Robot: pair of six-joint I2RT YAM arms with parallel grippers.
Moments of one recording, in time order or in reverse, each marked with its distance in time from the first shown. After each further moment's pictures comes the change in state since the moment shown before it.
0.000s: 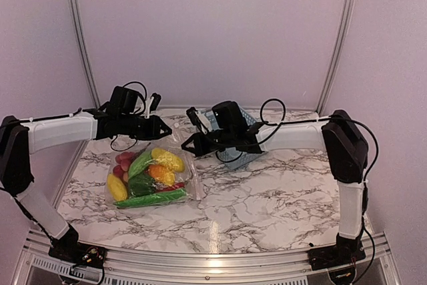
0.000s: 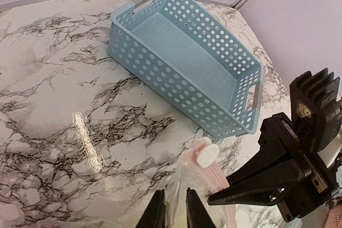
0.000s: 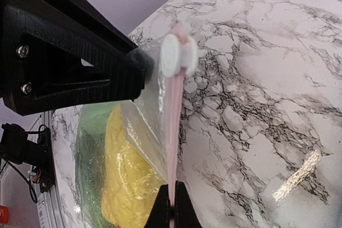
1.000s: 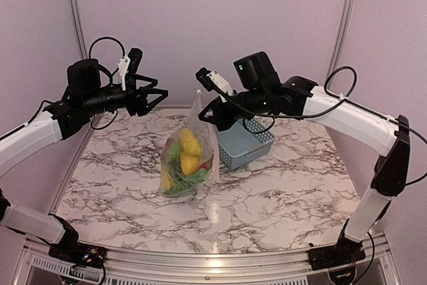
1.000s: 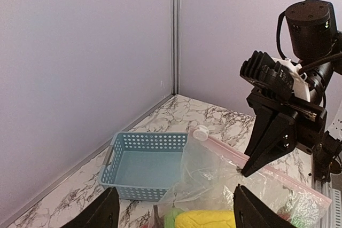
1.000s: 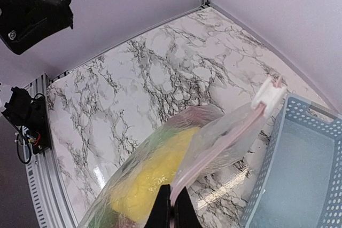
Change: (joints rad) left arm -0.003 -0.335 0.018 0.183 0.133 0.432; right arm 0.055 -0.360 0.221 -0.624 0.196 -0.334
